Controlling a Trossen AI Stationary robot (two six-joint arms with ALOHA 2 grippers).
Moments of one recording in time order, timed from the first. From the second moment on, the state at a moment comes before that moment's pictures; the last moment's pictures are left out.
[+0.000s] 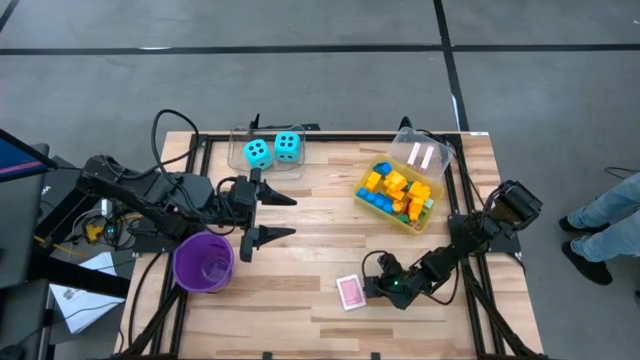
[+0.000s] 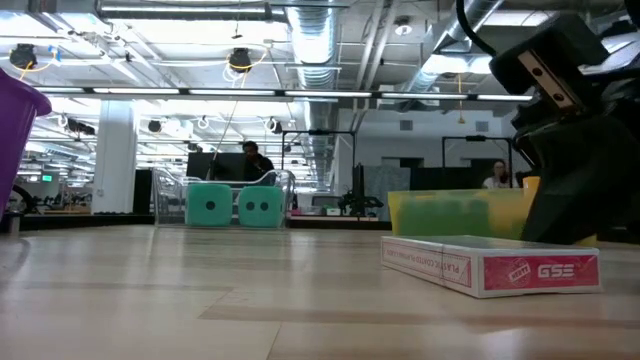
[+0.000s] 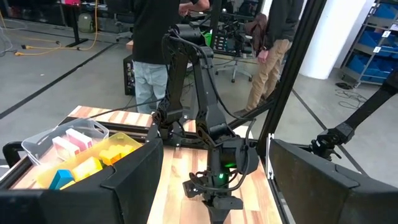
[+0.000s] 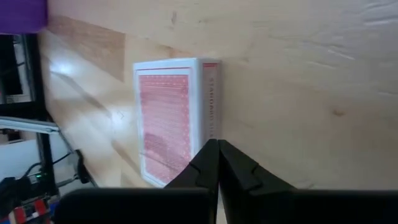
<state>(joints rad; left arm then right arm) -0.38 1.21 1.39 -0.33 -0.38 -0.19 0.66 1.72 0.65 0.21 0.40 1.90</state>
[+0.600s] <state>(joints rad) -0.37 1.21 1.39 -0.33 -0.38 -0.18 0.66 1.72 0.65 0.25 0.41 1.88</state>
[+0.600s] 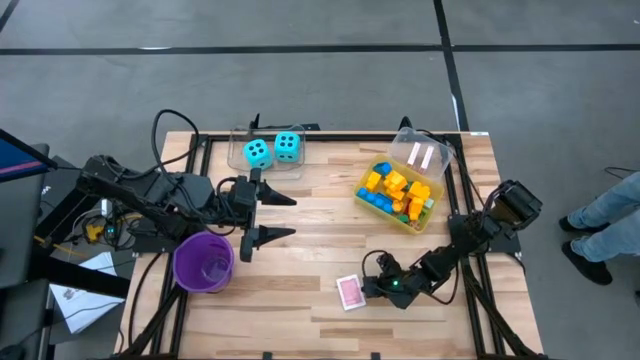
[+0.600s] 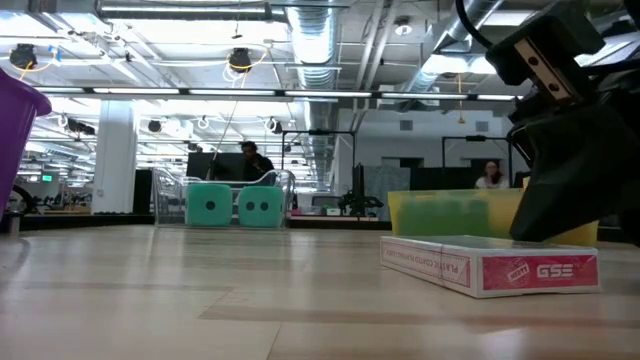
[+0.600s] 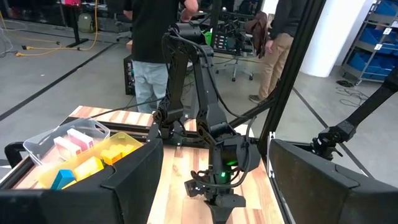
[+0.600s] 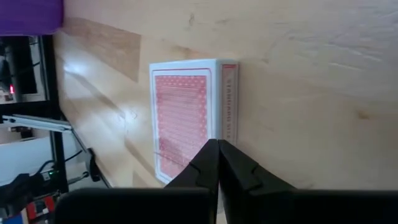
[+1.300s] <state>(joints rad) -0.37 1.21 1.39 -0.34 -0.38 -0.18 0.62 1.72 0.65 0.26 0.36 1.85</state>
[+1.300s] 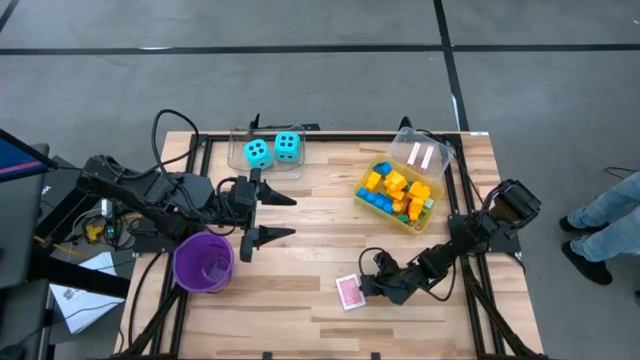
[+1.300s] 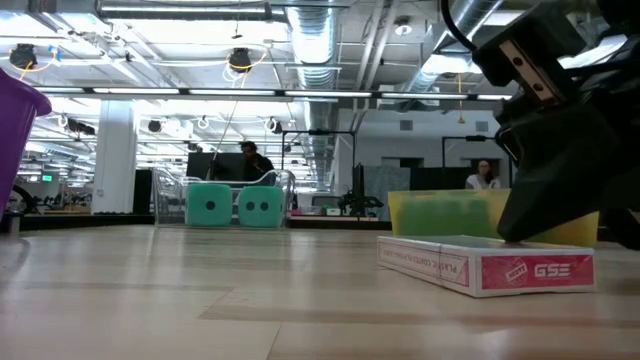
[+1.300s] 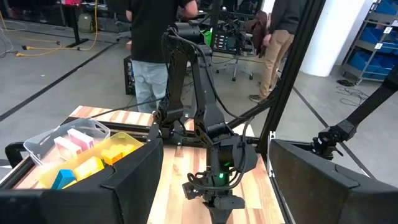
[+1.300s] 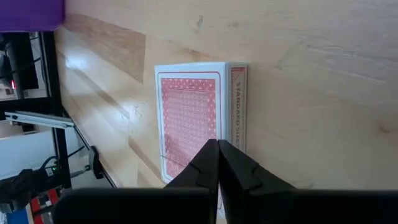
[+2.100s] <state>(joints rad) -0.37 1.21 1.39 -0.34 -0.38 -0.18 0.62 1.73 0.65 0.17 0.34 1.87</state>
